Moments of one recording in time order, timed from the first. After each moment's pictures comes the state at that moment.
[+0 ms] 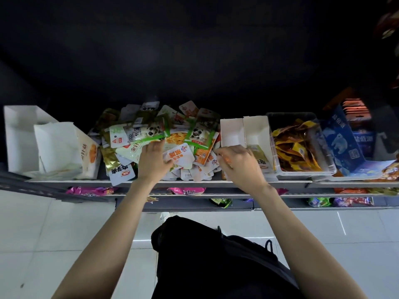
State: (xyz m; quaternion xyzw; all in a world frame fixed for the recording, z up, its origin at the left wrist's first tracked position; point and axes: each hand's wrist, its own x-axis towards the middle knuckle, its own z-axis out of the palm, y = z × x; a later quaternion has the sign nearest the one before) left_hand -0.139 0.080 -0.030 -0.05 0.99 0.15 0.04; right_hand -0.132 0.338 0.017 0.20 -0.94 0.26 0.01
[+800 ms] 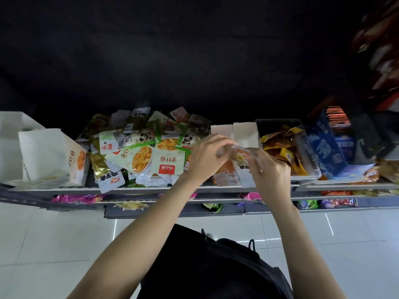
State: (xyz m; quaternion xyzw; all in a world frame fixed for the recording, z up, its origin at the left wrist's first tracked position) left_hand -0.161 0.218 0.025 0.20 0.88 0.41 -0.13; right_hand -0.112 0.389 0.061 0.11 -0.94 0.25 0.21
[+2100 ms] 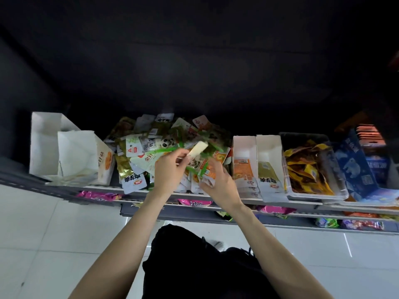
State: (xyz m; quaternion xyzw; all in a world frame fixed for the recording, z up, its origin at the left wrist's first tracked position) left_hand -0.134 0.099 0.018 -0.04 0.93 0.36 -0.11; right_hand -0.125 0.266 -0.001 0.10 -0.90 0.40 -0.12
